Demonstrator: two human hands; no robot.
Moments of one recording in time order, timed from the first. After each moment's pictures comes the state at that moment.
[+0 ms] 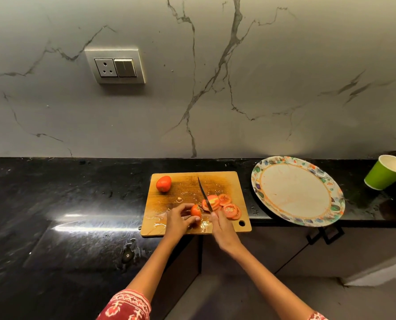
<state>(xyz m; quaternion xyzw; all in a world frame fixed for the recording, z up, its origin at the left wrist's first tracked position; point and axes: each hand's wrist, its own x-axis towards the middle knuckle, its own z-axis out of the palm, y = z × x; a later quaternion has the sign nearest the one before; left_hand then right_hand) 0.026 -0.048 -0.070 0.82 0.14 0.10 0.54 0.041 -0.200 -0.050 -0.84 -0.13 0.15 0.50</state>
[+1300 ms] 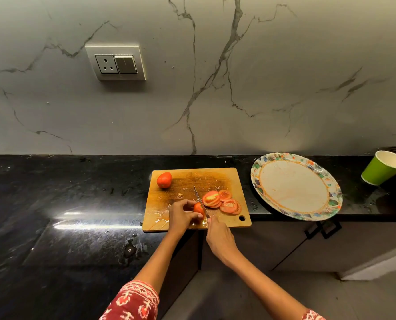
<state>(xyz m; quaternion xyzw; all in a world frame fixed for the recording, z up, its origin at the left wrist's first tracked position) 0.023 -0.059 -0.055 0.83 0.18 0.10 0.52 0.012 -0.187 -0.043 -0.94 -0.11 0.14 0.30</state>
